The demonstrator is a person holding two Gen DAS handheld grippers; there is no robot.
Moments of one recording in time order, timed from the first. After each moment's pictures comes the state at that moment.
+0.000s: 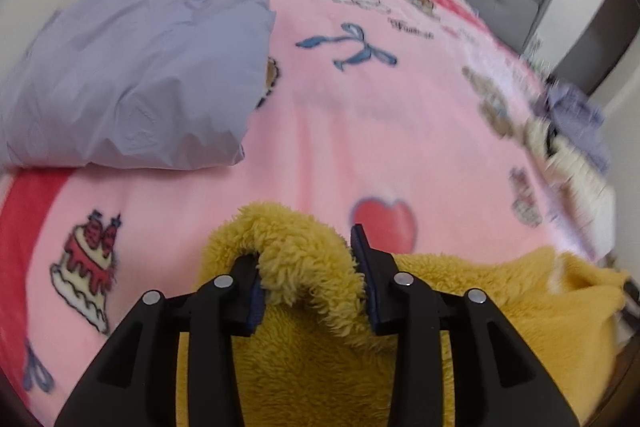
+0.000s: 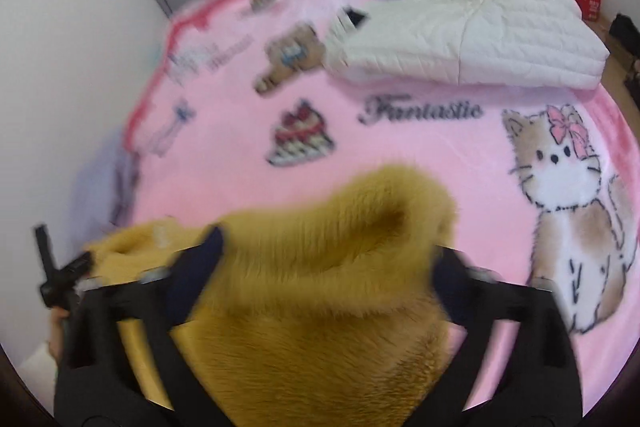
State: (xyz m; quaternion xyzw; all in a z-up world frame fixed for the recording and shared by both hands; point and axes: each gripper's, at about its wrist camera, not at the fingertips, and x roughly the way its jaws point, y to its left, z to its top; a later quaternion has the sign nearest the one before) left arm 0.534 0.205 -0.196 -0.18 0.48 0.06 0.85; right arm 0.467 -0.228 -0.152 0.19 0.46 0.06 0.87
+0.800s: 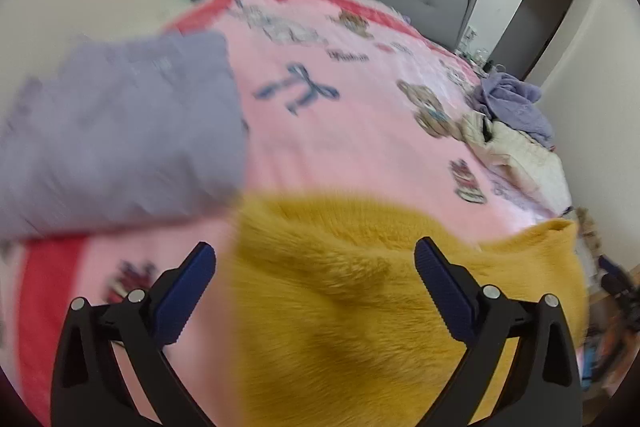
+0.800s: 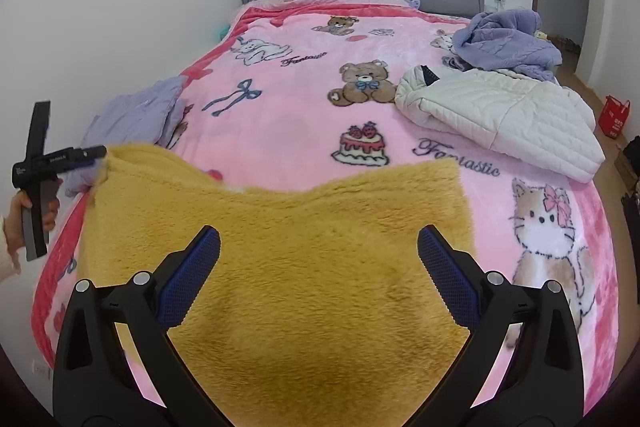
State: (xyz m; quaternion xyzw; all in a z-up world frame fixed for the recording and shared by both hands) left arm 0.500 0.223 -0.129 -0.11 0.44 -0.05 0.89; right arm 0.383 -0.148 -0.103 0.02 0.40 0.13 0.91
